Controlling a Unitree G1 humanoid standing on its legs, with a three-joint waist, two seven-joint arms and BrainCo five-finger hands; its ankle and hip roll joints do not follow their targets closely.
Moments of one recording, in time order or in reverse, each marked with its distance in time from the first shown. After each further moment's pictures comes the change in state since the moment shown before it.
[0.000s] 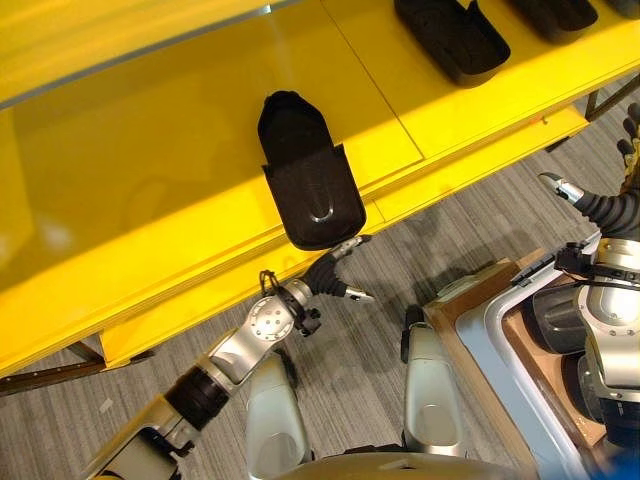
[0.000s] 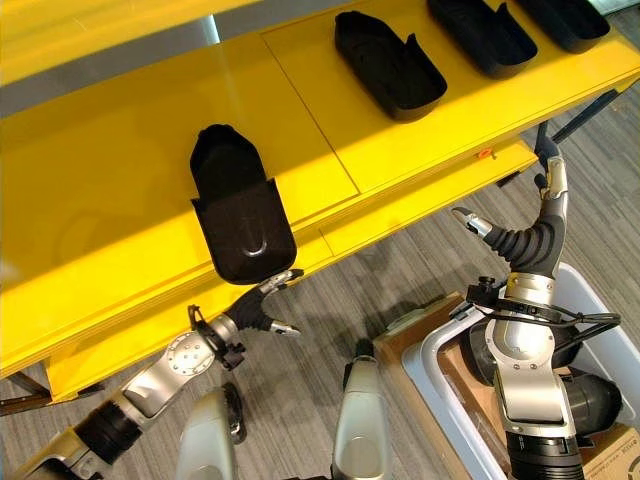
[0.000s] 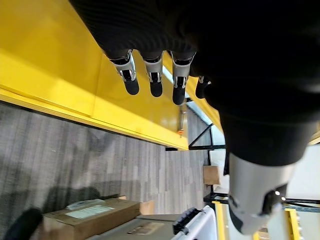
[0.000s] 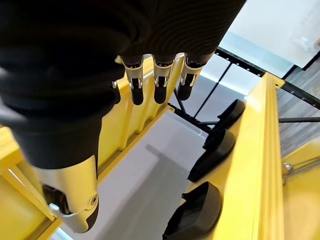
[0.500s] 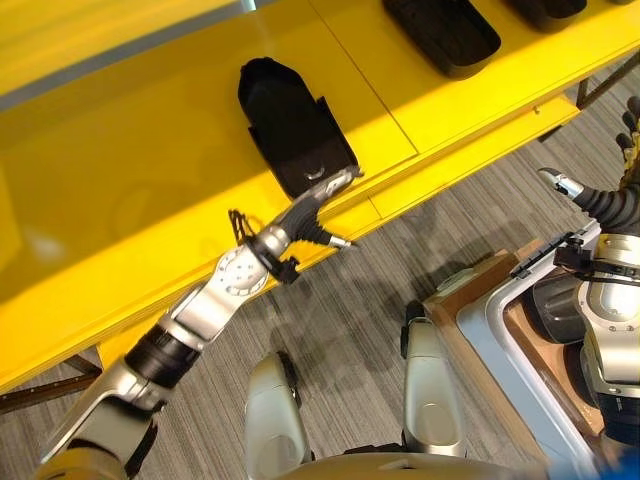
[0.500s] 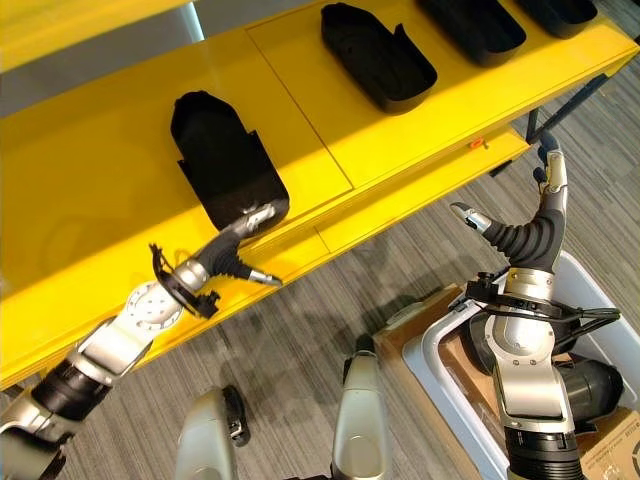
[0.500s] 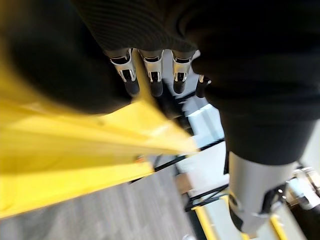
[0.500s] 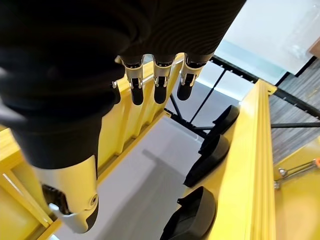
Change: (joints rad) left arm -0.344 0.099 0.037 -0.132 0.076 -0.032 0.006; right arm -0.028 0.002 0.002 0.003 0.001 0.000 0.018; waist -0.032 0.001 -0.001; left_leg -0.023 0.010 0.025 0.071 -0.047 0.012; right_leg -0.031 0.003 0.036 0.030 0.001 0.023
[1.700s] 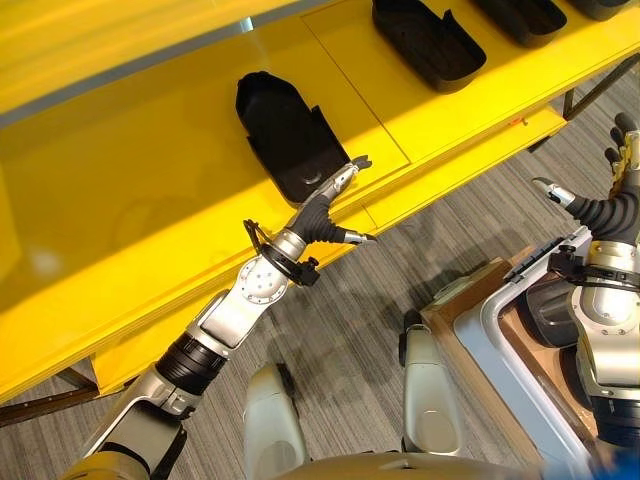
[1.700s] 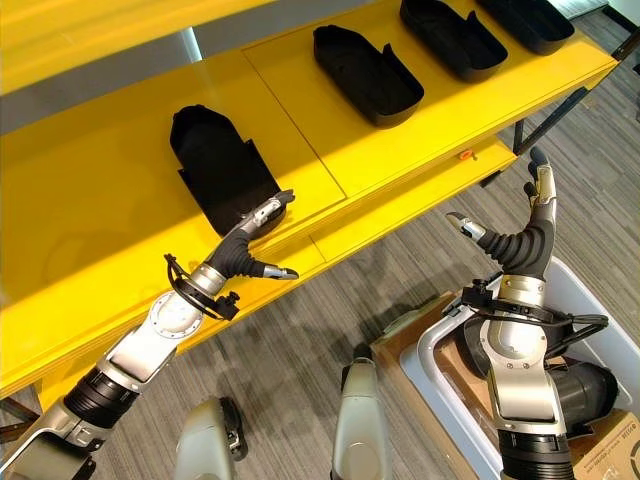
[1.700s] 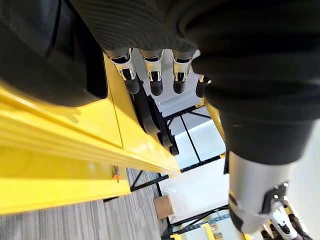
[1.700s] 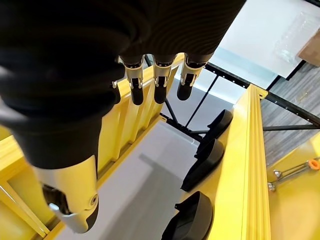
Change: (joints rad) left arm 0.151 -0.163 0.013 0.019 0.003 -0.039 0.089; right arm 0.020 0.036 0.000 0.038 -0.001 -0.007 0.003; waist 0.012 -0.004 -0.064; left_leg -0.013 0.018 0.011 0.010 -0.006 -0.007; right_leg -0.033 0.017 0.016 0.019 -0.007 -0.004
